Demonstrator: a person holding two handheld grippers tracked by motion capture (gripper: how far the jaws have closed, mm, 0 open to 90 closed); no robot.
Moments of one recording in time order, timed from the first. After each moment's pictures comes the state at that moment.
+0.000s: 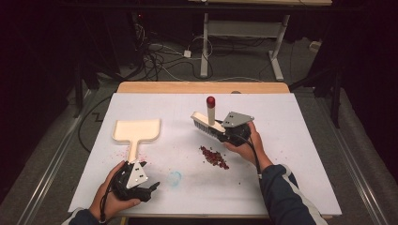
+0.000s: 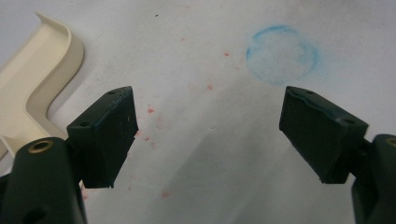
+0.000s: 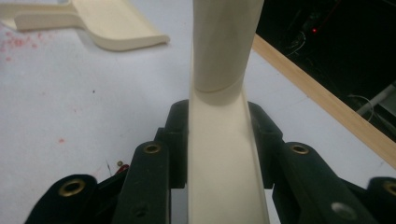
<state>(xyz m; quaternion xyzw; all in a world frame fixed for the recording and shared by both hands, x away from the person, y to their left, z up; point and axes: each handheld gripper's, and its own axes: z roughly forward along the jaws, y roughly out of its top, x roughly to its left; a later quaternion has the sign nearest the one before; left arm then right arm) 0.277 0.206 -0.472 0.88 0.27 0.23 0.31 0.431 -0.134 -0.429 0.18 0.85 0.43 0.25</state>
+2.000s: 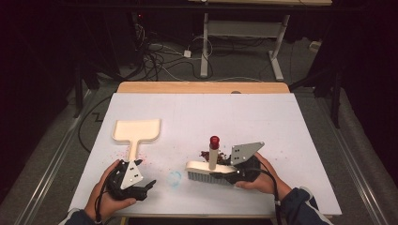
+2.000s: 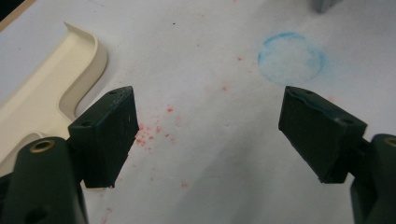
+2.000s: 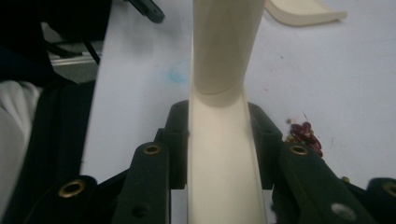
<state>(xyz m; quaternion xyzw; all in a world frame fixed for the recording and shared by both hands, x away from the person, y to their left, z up) 0.274 0.213 -0.463 0.88 0.27 0.24 0.31 0.342 -0.153 -0.430 0.07 0.90 0.44 0.05</state>
